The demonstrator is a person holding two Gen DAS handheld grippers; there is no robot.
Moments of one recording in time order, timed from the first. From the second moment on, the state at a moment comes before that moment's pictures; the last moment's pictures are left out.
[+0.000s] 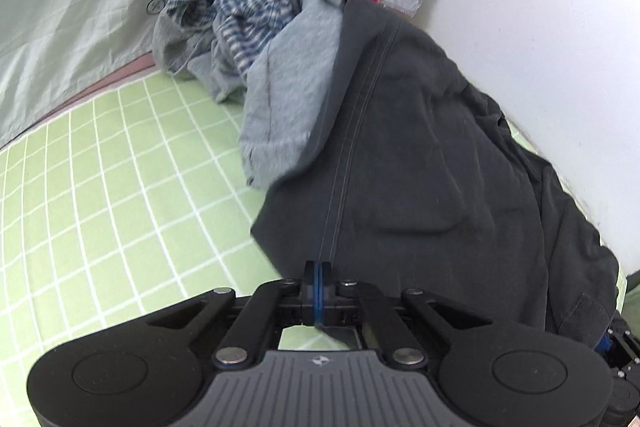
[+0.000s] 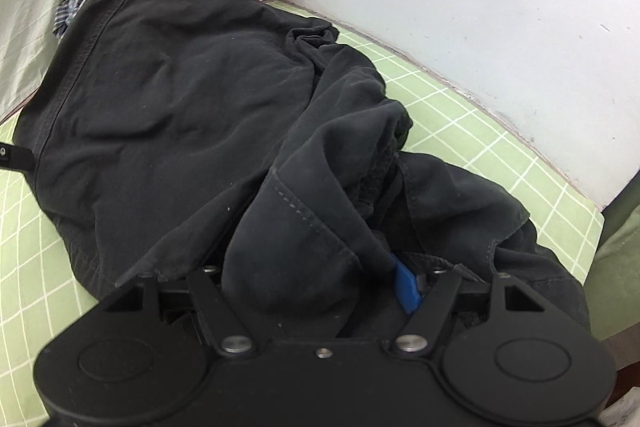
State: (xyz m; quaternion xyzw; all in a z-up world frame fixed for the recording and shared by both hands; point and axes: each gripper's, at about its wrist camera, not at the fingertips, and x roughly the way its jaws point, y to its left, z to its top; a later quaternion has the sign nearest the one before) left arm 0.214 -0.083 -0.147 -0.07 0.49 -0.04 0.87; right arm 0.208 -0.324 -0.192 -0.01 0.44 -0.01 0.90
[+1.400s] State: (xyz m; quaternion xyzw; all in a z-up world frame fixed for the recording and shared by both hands) left arm -0.057 0.289 -0.120 -0.23 0.44 0.20 0.84; right arm 0.119 0.060 -0.145 0.01 0.49 0.31 0.82
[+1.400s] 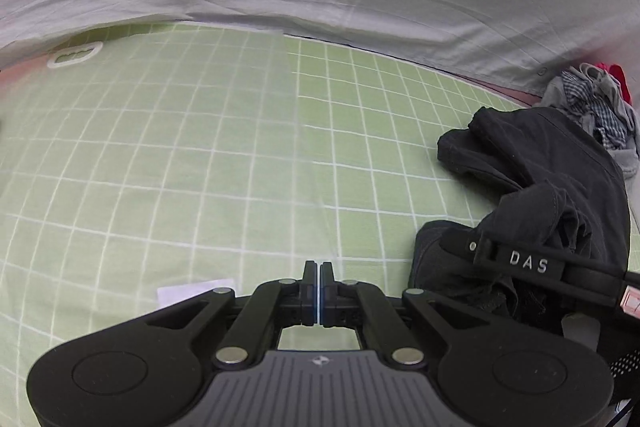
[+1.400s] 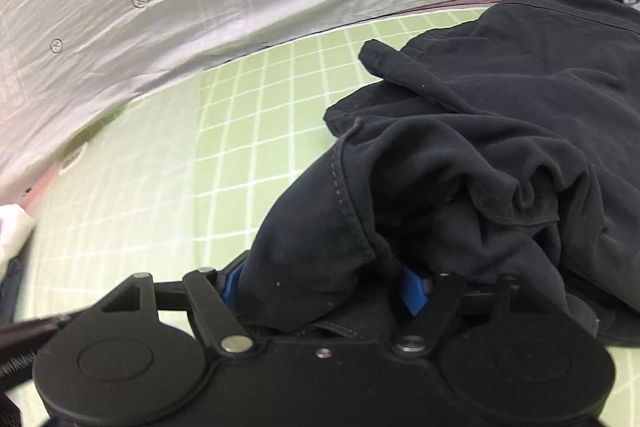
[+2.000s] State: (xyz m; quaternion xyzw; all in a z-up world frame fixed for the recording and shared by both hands) left arm -0.045 0.213 -0.105 -0.23 0.43 0.23 0.84; right arm 0.084 -0.075 -0.082 0.09 0.48 0.32 0.81
